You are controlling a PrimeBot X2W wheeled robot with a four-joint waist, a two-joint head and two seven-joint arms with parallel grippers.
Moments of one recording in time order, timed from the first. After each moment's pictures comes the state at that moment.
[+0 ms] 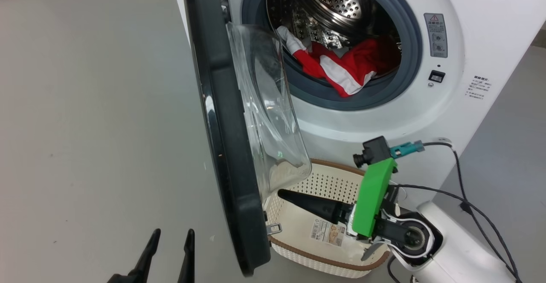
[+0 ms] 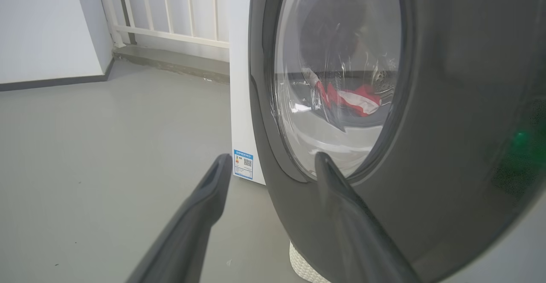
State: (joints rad) left arm 0.04 0.04 -0.11 0.19 -0.23 -0.02 -0.25; right arm -0.48 -0.15 0.57 0.34 1.53 0.12 0.55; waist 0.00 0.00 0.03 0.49
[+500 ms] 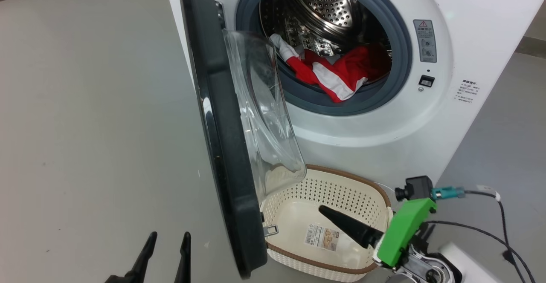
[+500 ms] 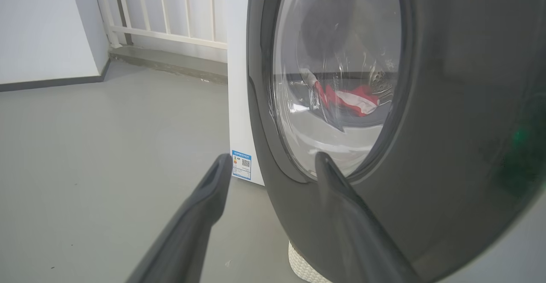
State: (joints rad) left arm 0.04 0.04 -0.10 0.22 -0.22 -0.04 -0.25; right arm -0.33 -0.23 0.57 0.37 1.49 0.12 0.30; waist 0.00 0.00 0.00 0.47
